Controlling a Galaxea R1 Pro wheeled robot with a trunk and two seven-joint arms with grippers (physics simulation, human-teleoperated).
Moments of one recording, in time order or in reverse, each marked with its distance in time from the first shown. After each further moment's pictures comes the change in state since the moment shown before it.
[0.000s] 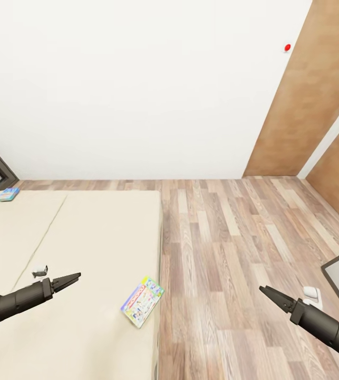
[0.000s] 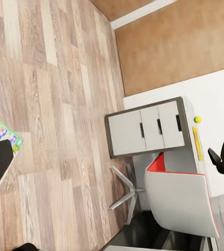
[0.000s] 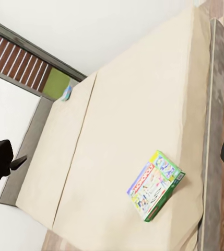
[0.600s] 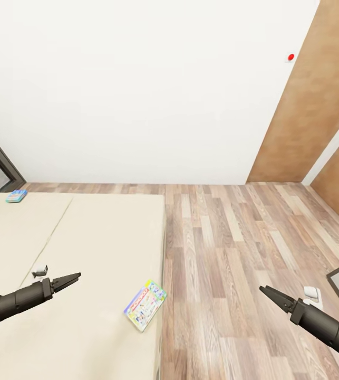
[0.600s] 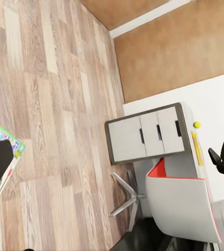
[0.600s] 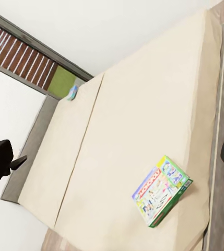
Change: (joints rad) left arm 0.000 0.001 -0.001 0.000 0.000 0.000 0.000; right arm 0.000 -0.001 0.000 0.000 -0.001 -0.001 0.002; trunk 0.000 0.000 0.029
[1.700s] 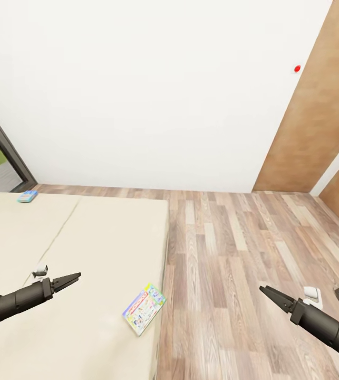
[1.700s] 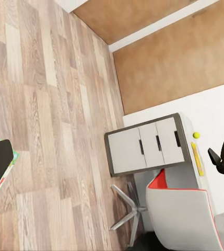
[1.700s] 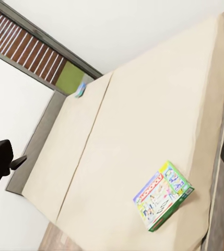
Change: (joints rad) left arm 0.000 -0.001 0.000 -0.001 0.001 0.000 0.000; right arm 0.000 0.000 -0.001 0.000 0.001 0.000 0.001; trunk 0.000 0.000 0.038
